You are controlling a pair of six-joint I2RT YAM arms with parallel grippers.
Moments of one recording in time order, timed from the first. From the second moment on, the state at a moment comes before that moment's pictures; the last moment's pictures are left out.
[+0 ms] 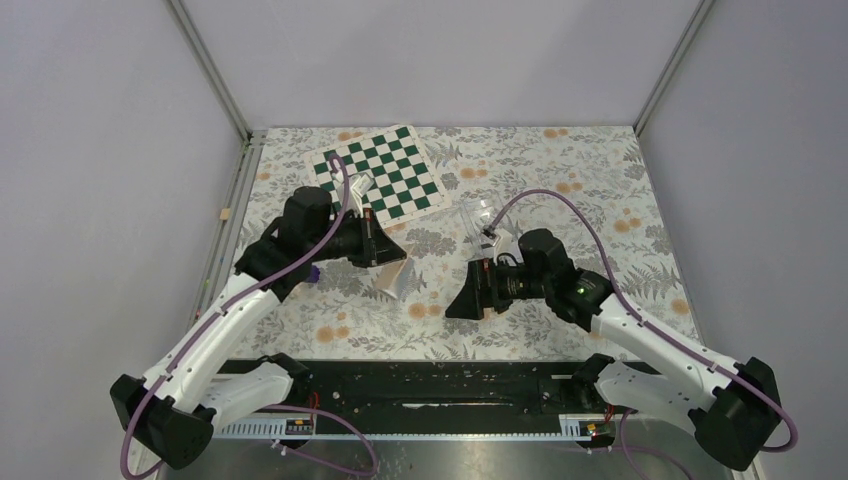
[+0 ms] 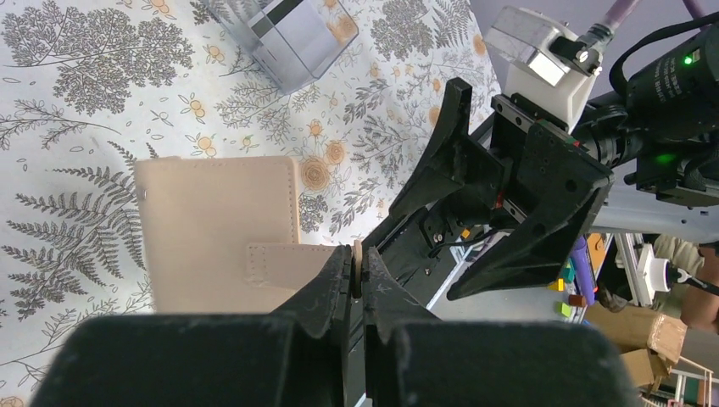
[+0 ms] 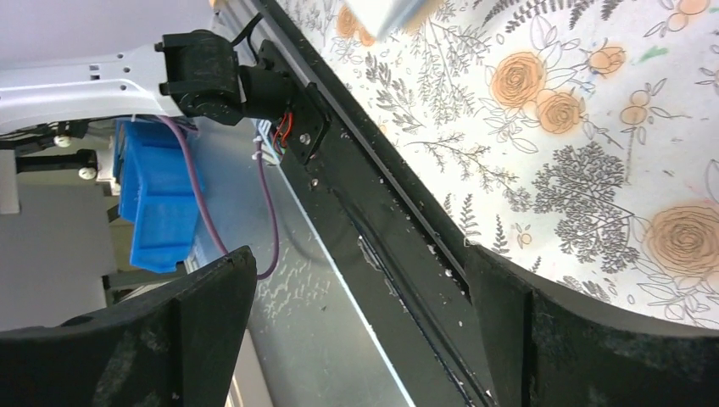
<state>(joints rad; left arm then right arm) -0.52 1.00 0.99 -0.51 0.51 -0.56 0.72 0.98 0.68 -0.27 -0.60 0.63</state>
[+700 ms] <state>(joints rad) -0.52 1.00 1.09 -0.50 0.79 -0.58 0.72 0.88 0.70 -0.28 -0.59 0.45</state>
